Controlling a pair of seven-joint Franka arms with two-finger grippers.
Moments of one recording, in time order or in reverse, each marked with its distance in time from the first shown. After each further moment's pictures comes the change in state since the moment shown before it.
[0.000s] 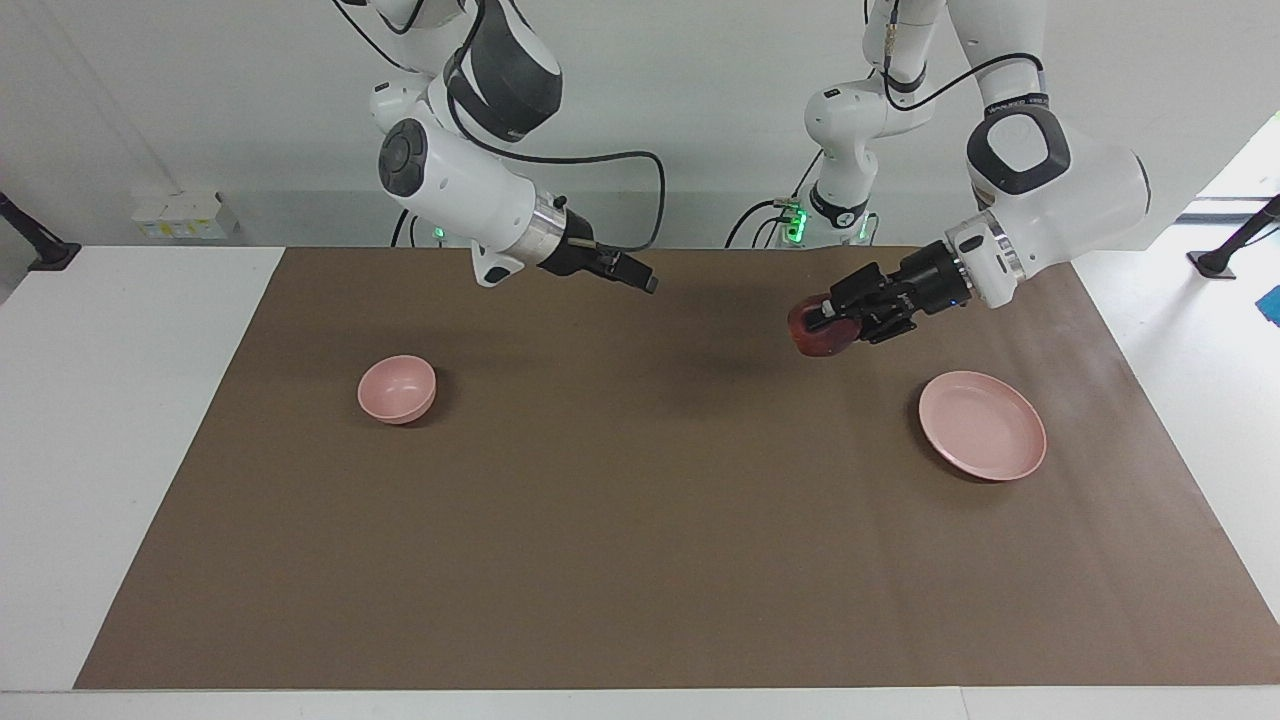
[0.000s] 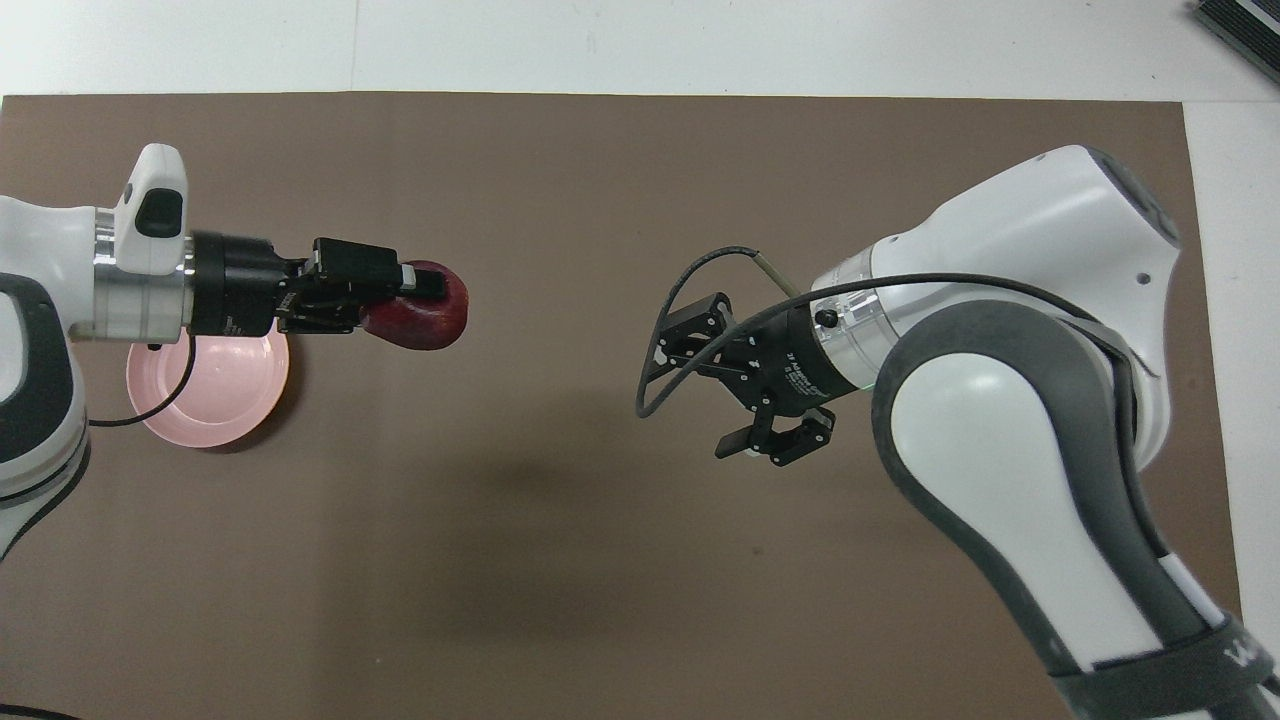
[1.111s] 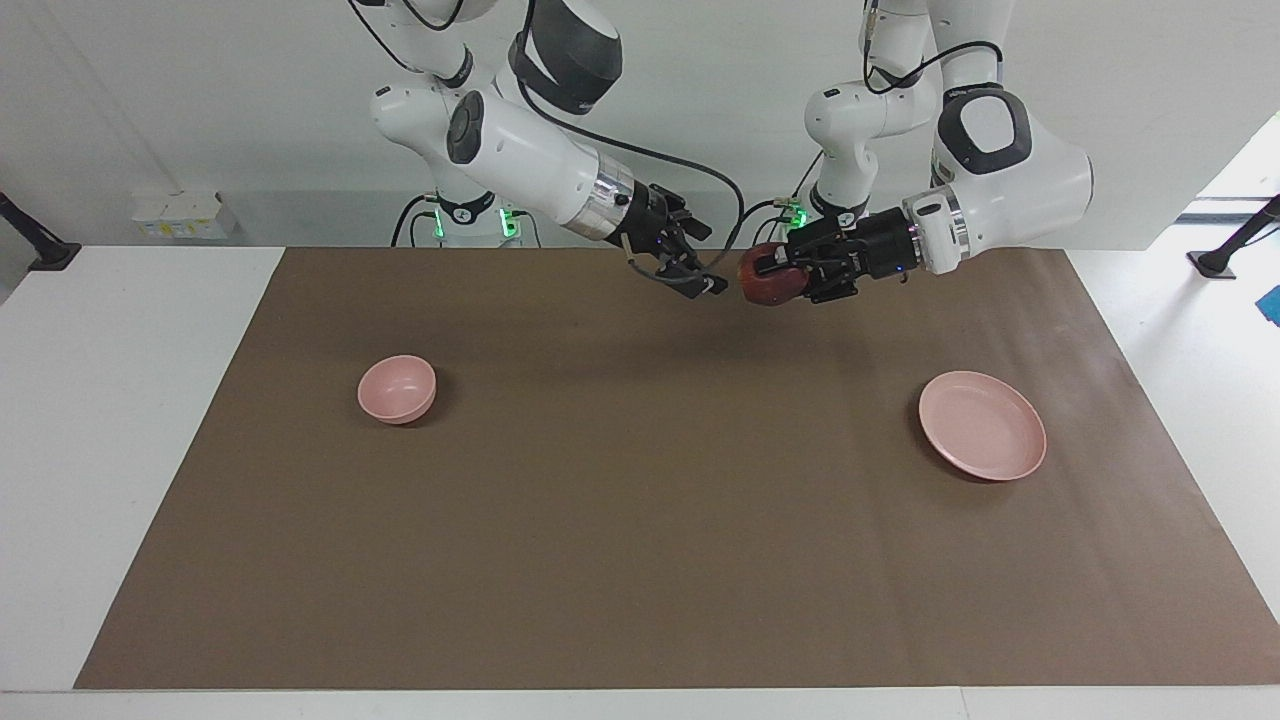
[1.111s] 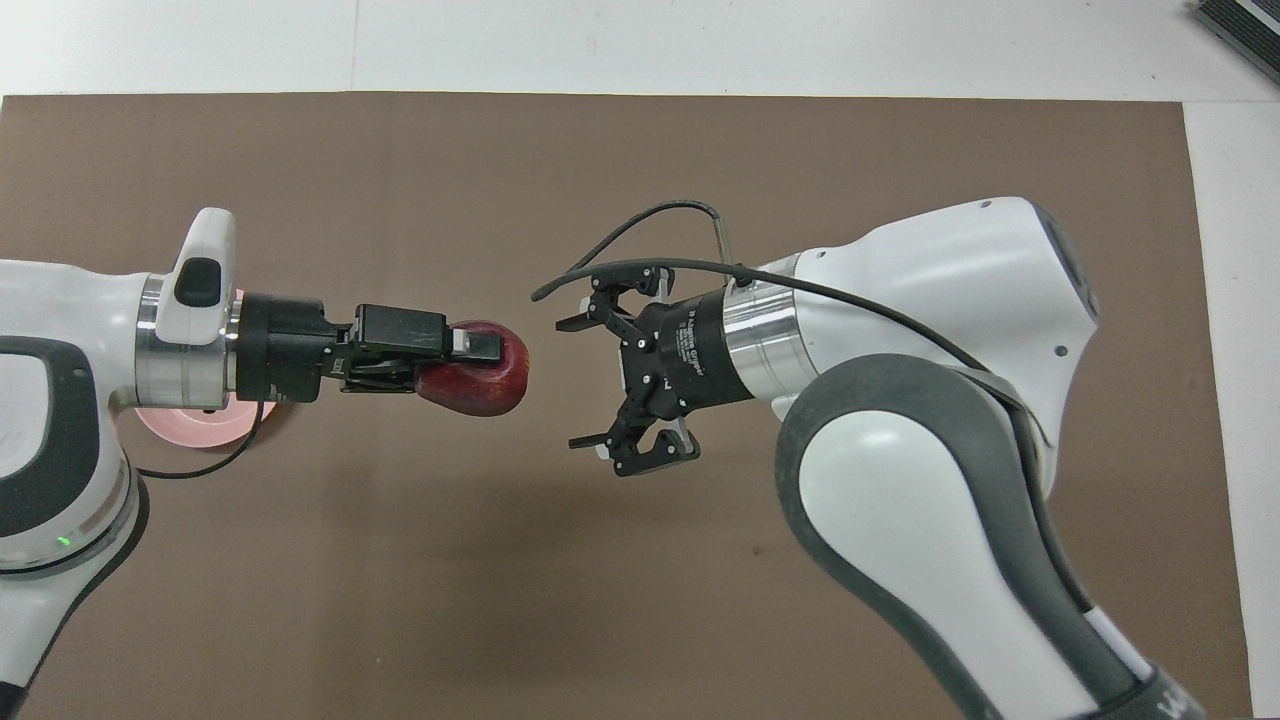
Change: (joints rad) left arm -0.013 -0.115 -0.018 -0.139 -0.200 -0.100 0.077; right arm 0.105 0.002 -0.010 -0.004 0.170 0.257 0.724
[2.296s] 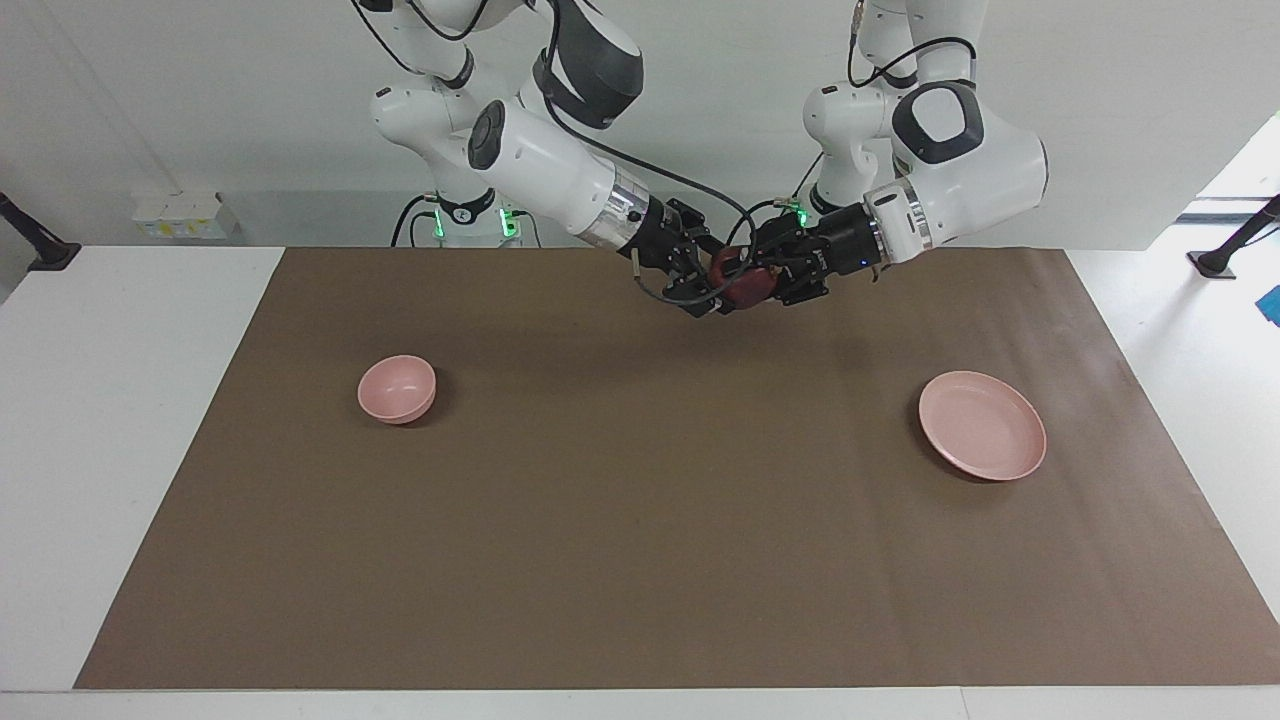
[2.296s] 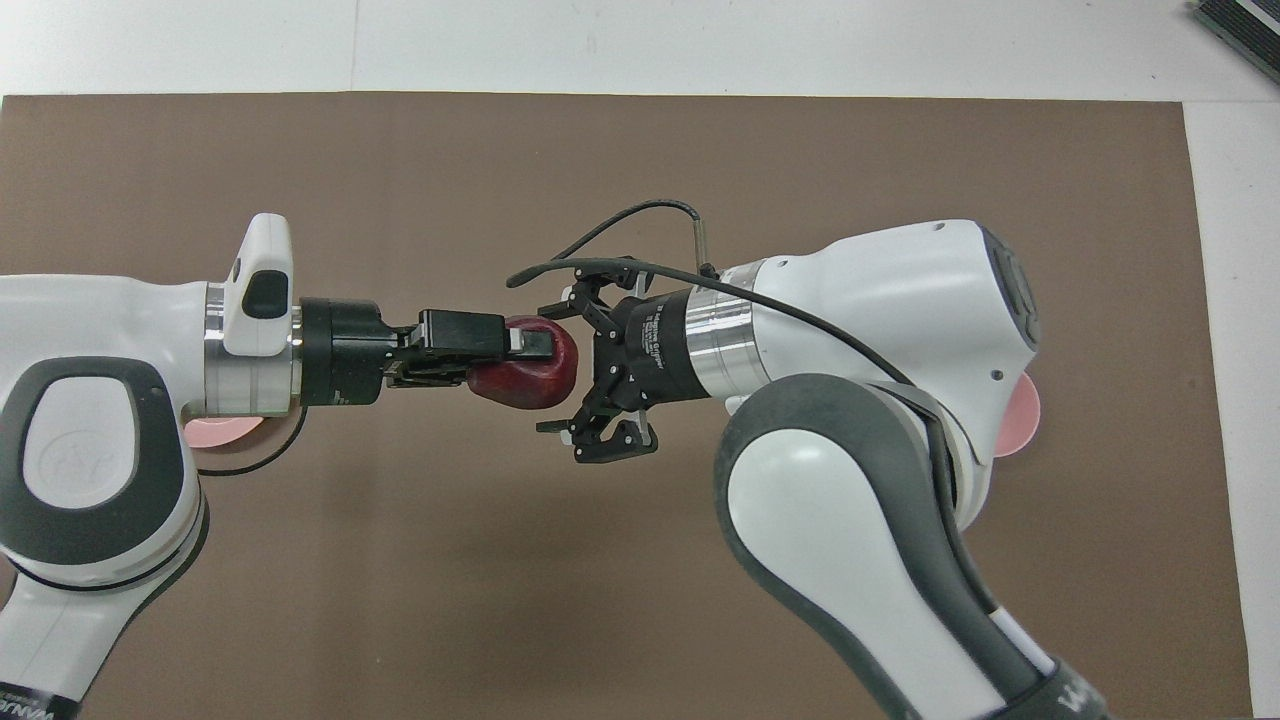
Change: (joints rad) left arm -0.115 -0.004 0.003 -0.007 -0.003 0.169 0.005; right arm 0.067 0.029 0.006 -0.003 -0.002 0.128 0.063
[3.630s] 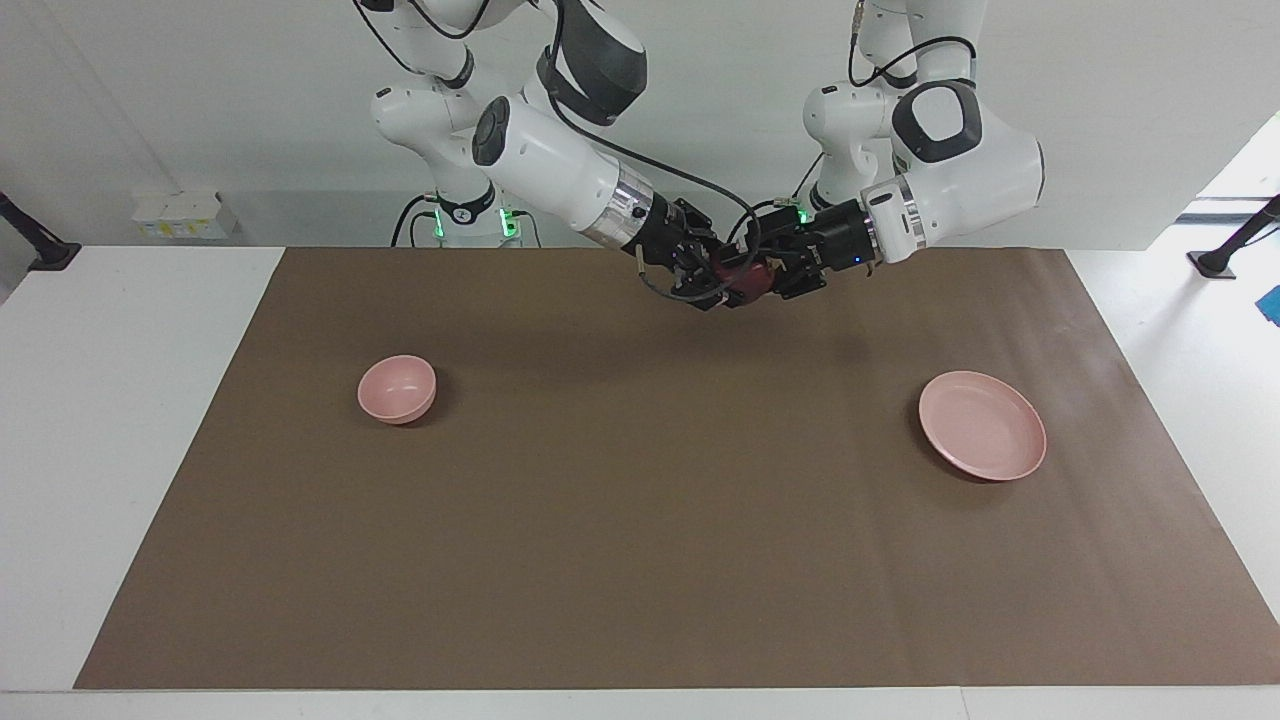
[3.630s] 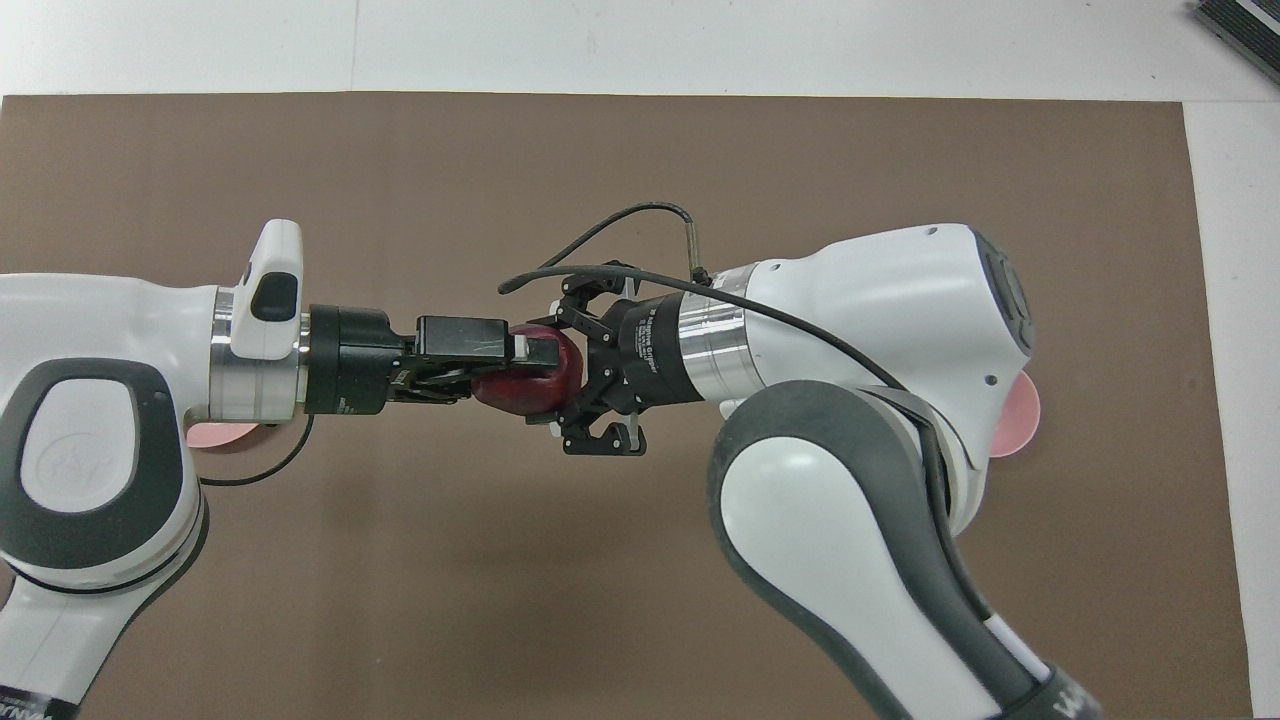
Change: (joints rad) left arm -0.002 -0.006 0.006 0.005 0.000 -0.050 -0.061; right arm -0.004 0.000 -0.003 0.001 -0.002 -0.005 -0.008
